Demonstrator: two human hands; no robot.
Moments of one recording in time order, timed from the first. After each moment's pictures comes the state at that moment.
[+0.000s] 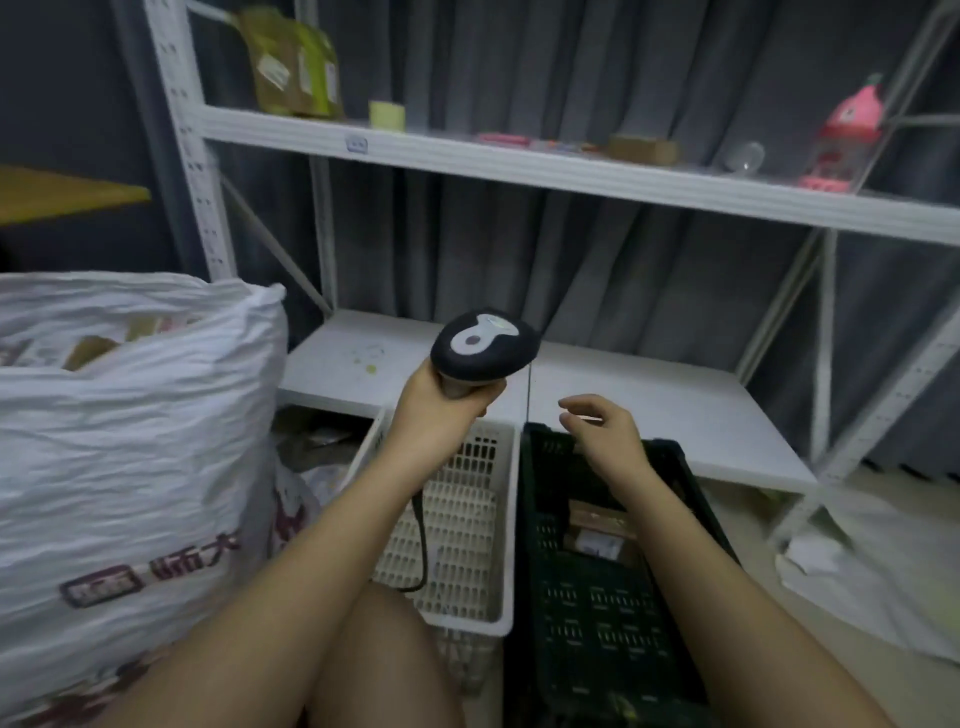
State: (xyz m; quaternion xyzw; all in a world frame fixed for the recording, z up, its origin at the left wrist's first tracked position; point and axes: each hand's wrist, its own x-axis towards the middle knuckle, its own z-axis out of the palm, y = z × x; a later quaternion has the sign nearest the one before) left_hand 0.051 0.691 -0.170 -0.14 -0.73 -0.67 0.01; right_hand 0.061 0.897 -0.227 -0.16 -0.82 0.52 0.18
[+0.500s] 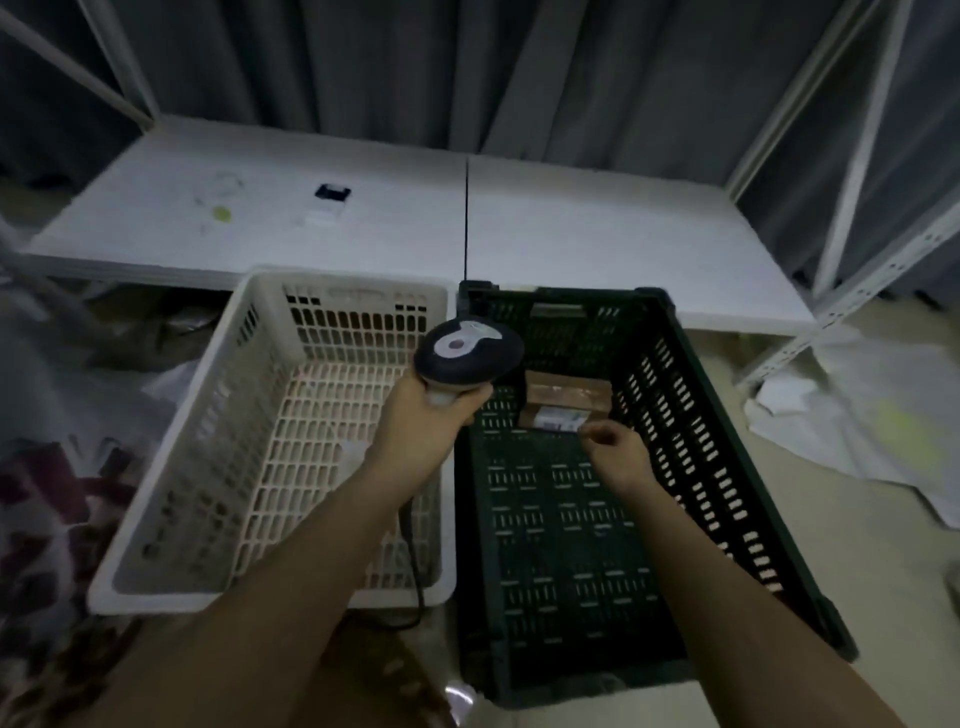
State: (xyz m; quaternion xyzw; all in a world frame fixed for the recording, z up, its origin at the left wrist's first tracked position) left_hand -0.054 0.819 -0.383 -0.09 -0.73 -0.66 -0.18; right_hand 0.024 1.041 -0.483 -0.39 -0.82 0.42 0.02
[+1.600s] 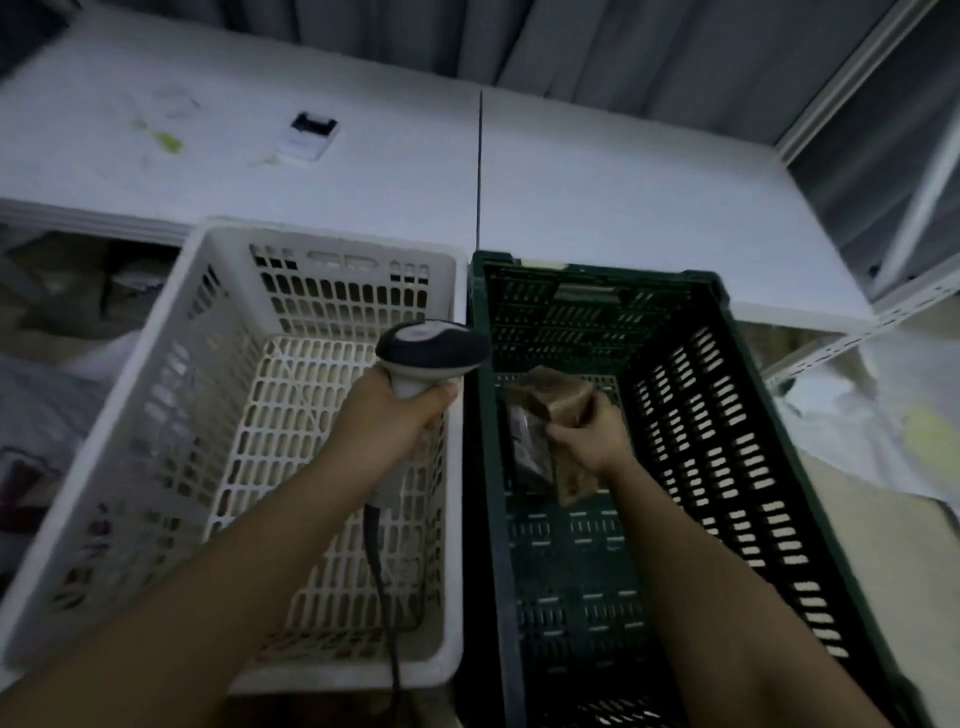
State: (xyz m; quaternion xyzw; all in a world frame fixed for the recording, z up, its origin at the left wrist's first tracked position) left_hand -0.127 0.812 -0.439 -0.01 -0.76 -0.61 -0.24; right_hand -0.060 1.057 -0.536 -0.38 -0.84 0.39 -0.06
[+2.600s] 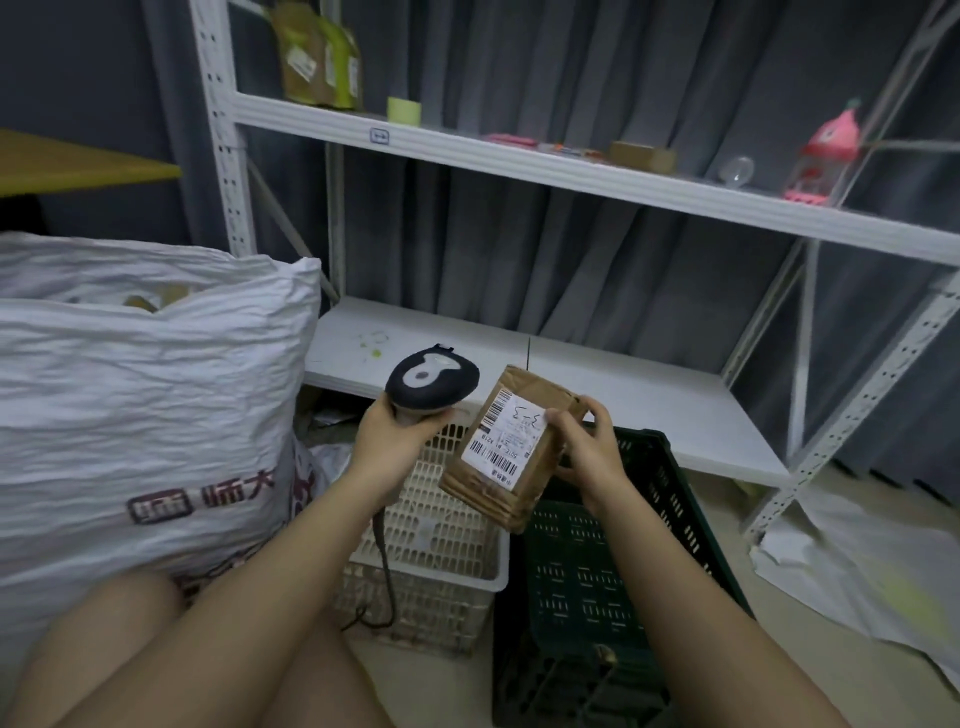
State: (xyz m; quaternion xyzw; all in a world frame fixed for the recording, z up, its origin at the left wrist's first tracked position) left_hand 0.090 0.634 -0.219 -0.05 -0.70 -0.71 0.00; right_hand 0.110 0.852 -0.246 -0.19 -0.68 0.70 0.14
